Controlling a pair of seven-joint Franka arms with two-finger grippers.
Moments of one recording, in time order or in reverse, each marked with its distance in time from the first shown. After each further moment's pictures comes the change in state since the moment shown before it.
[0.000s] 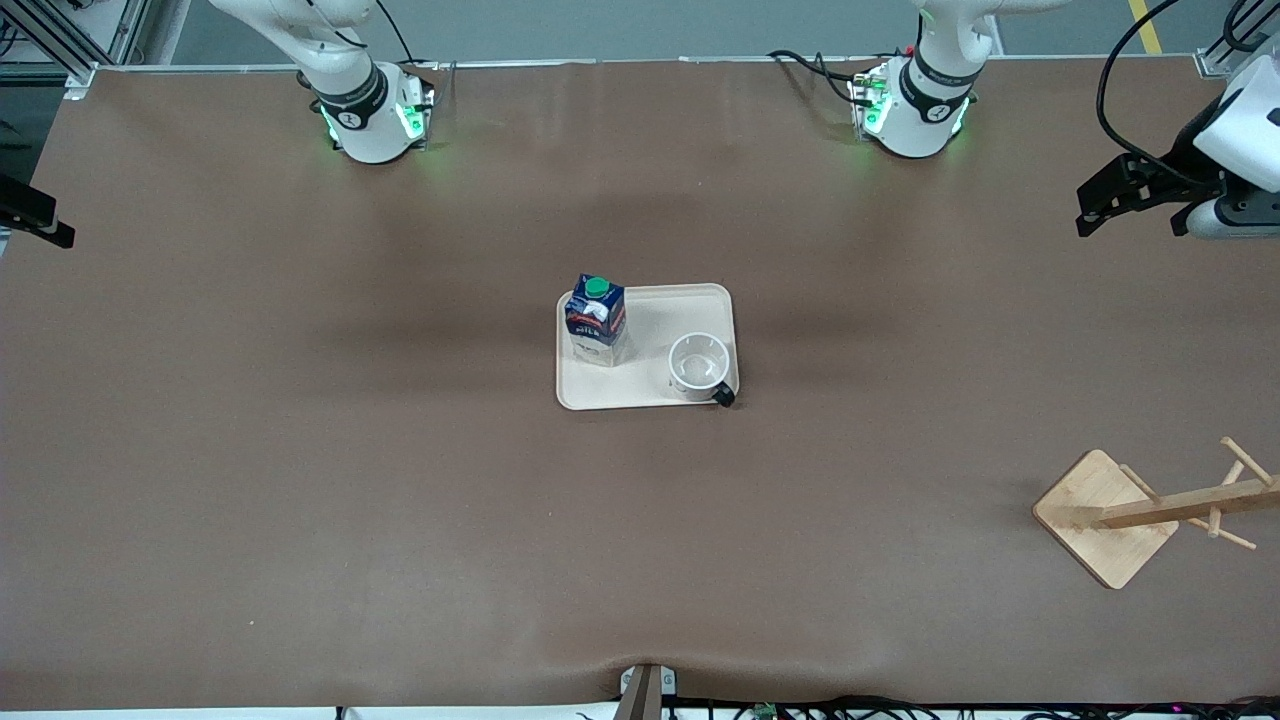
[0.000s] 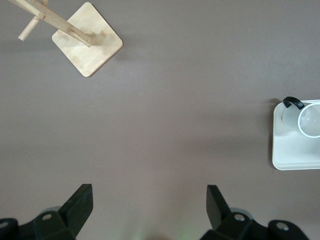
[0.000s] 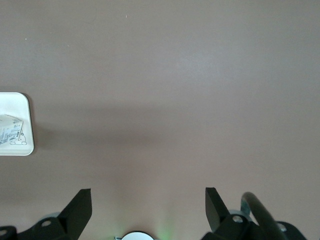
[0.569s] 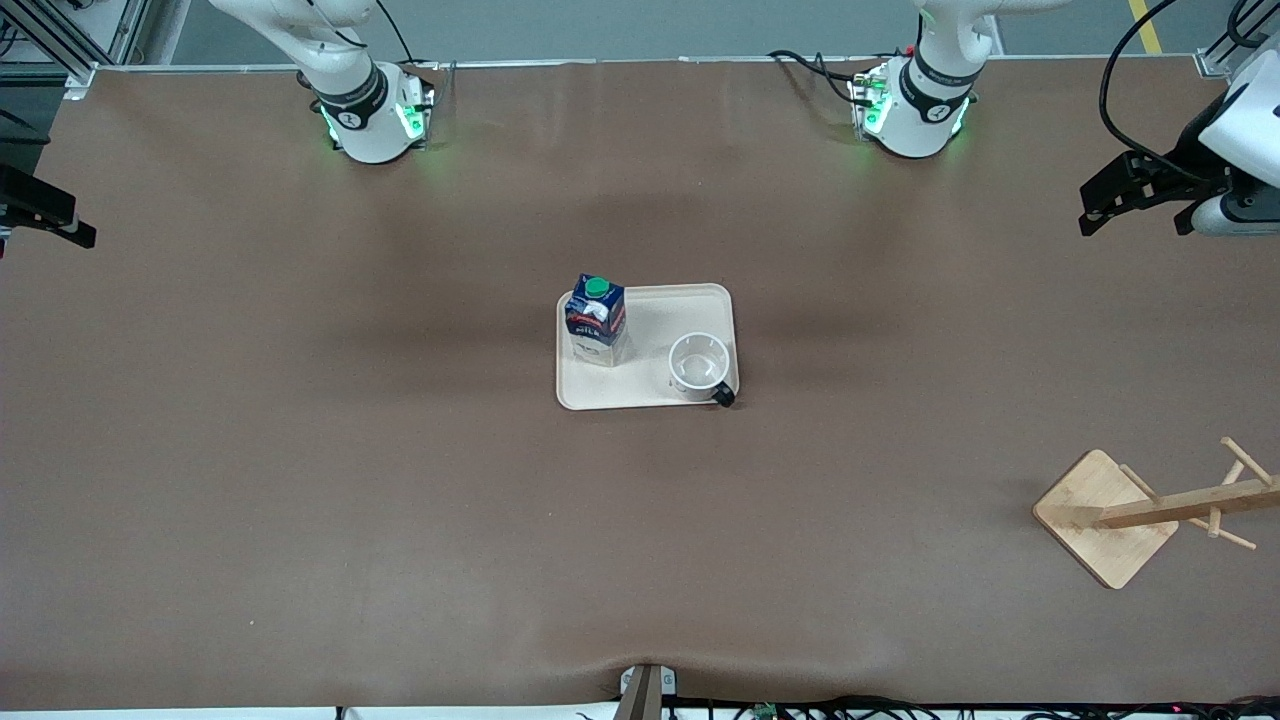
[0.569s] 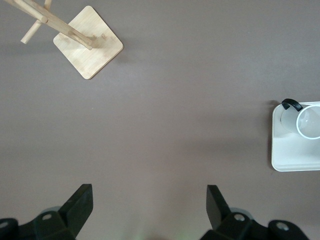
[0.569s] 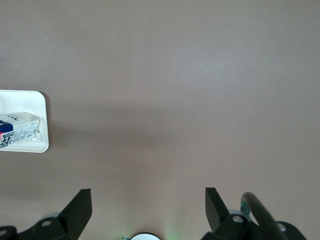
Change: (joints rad) left arm 0.000 0.000 0.000 0.010 0.000 0.000 0.001; right arm 0.006 0.000 0.011 0.000 0.046 0.000 0.000
